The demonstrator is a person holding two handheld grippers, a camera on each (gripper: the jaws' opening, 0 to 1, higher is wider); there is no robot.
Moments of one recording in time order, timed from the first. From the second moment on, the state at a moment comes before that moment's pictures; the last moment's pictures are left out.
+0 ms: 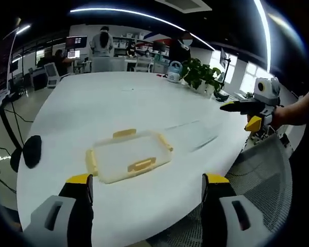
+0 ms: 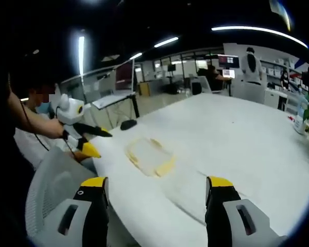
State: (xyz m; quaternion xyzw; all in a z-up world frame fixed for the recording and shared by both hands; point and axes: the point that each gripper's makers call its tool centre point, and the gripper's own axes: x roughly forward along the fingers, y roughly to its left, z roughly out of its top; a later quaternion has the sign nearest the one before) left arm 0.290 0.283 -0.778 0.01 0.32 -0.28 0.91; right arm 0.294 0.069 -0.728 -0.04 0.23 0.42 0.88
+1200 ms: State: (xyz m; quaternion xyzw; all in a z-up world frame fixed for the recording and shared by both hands) left arm 0.321 0.311 -0.789 0.05 0.34 -0.30 0.89; right arm 0.311 0.102 -0.730 -0.05 0.23 0.44 0.87
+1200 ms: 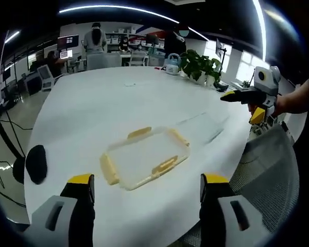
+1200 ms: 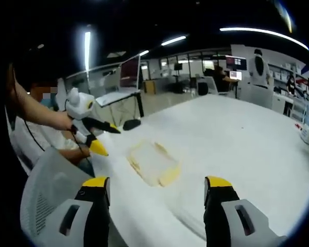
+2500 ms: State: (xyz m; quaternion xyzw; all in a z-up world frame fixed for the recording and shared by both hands) left arm 0.354 0.320 -0.816 0.16 0.37 -0.40 0.82; right arm 0.335 0.131 -0.759 -0.14 0.26 0.49 0.82
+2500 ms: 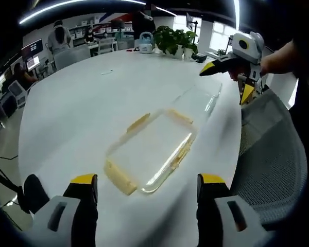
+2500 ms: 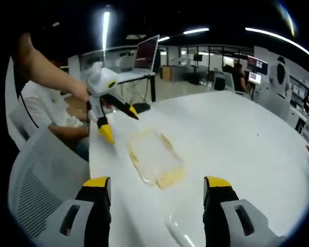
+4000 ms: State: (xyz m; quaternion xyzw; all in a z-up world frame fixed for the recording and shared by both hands) left arm 0.363 0.331 -0.846 0.23 0.42 -0.46 0.75; right arm 0.349 0.148 -0.787 -0.18 0.28 0.52 0.78
